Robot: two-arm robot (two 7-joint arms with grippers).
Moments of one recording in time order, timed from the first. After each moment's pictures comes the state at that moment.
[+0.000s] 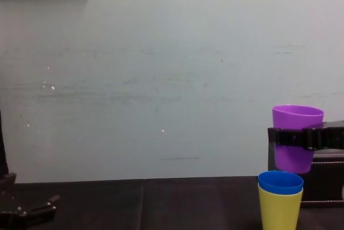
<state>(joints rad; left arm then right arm) -0.20 0.60 0.45 -1.41 -0.25 -0.12 0.03 0.23 0.35 -0.20 -1.64 0.31 0.34 0.29</state>
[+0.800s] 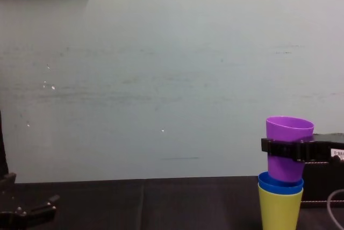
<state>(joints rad) -0.20 0.60 0.45 -1.41 -0.25 -0.12 0.03 0.29 0.33 -0.24 -1.49 0.32 0.24 0.28</state>
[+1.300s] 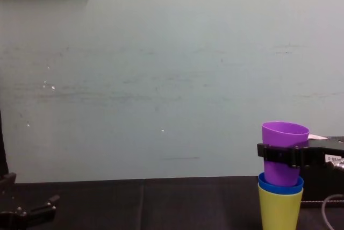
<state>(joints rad) -0.20 0.60 0.45 -1.41 -0.25 -0.12 0.03 0.31 0.31 -0.25 -1.45 0.30 0.22 0.28</state>
